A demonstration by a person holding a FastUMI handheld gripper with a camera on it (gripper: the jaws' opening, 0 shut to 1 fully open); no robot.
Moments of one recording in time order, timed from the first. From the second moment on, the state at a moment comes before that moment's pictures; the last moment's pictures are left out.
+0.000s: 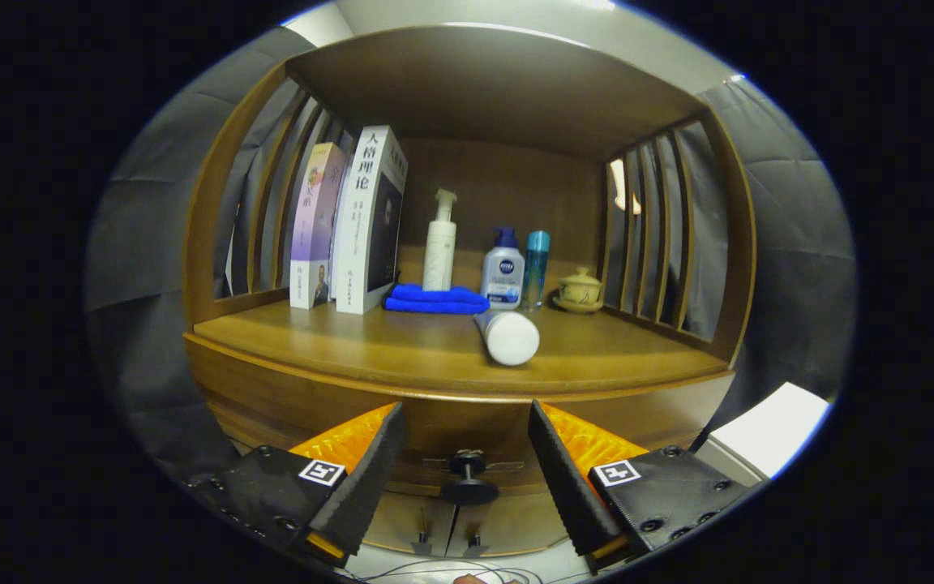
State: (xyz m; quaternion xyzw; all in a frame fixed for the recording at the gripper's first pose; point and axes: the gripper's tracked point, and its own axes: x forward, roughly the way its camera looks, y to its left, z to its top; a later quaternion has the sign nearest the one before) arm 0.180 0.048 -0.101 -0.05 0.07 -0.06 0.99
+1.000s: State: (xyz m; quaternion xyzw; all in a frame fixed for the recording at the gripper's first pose) arm 0.006 -0.046 0.019 0.00 -0.03 -0.07 1.00
